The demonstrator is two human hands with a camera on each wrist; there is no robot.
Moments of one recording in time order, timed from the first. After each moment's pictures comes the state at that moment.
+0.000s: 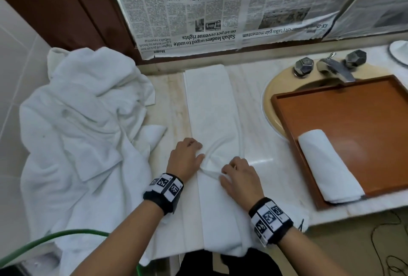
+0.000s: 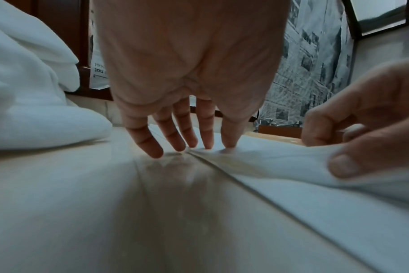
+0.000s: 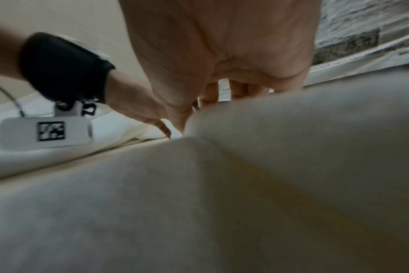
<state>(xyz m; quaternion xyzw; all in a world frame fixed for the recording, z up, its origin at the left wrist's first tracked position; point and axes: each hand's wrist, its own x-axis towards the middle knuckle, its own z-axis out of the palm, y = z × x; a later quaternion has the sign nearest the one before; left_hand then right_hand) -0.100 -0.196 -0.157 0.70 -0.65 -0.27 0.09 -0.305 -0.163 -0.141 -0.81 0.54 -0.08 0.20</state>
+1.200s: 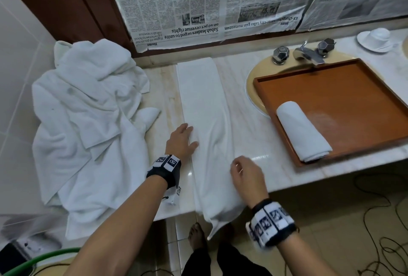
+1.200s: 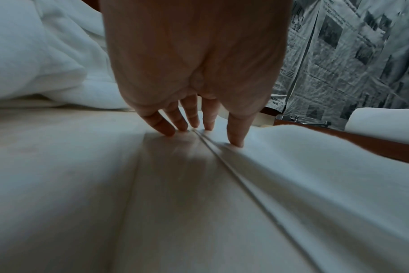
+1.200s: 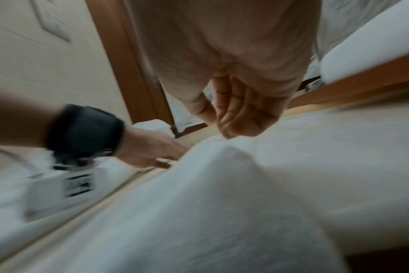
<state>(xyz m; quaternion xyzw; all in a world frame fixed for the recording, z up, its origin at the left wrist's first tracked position) -0.112 -0.165 -0.182 0.72 -0.64 -0.26 0.12 -0.349 -0.073 -0.118 -0.65 0.66 -0.19 0.34</state>
